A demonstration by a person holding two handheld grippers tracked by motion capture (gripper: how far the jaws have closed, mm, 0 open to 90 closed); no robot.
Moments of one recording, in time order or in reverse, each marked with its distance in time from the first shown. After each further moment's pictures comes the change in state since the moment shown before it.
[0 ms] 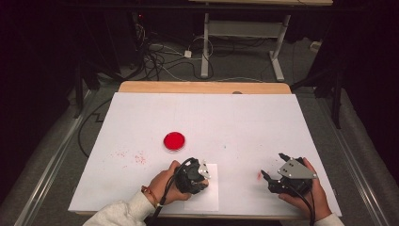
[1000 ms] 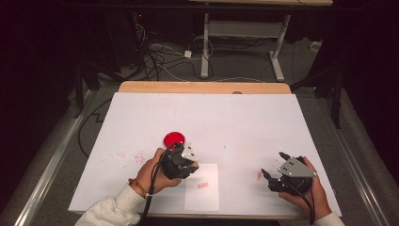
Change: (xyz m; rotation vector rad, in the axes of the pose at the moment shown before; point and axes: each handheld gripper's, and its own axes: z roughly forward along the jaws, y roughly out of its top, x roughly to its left) left arm 0.033 -0.016 -0.044 -0.106 0.086 -0.115; right arm -0.002 0.001 0.002 0.002 -0.003 0.004
